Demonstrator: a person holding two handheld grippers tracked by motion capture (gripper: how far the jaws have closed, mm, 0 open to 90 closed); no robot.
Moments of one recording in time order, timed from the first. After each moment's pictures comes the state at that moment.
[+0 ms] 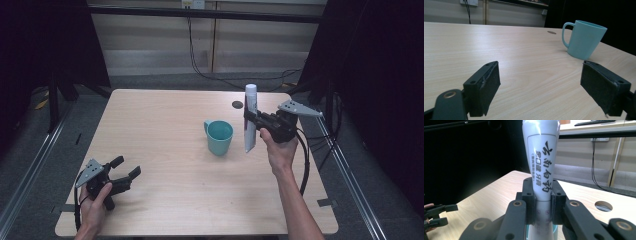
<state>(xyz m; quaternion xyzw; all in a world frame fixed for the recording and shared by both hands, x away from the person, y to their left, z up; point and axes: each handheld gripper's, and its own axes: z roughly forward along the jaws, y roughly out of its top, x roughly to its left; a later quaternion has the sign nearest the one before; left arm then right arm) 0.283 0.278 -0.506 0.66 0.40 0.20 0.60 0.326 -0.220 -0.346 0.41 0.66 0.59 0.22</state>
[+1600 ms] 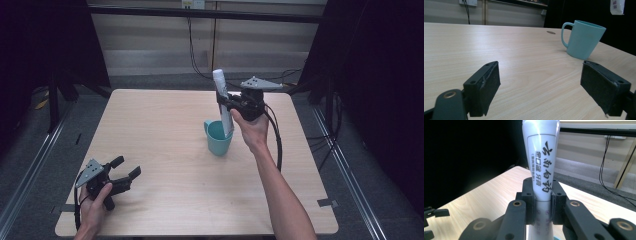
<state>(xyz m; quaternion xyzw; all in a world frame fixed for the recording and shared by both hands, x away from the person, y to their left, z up) 0.283 0.278 -0.506 0.67 0.40 0.20 0.60 0.389 -0.156 -0.331 0.38 0.71 0.55 0.21</state>
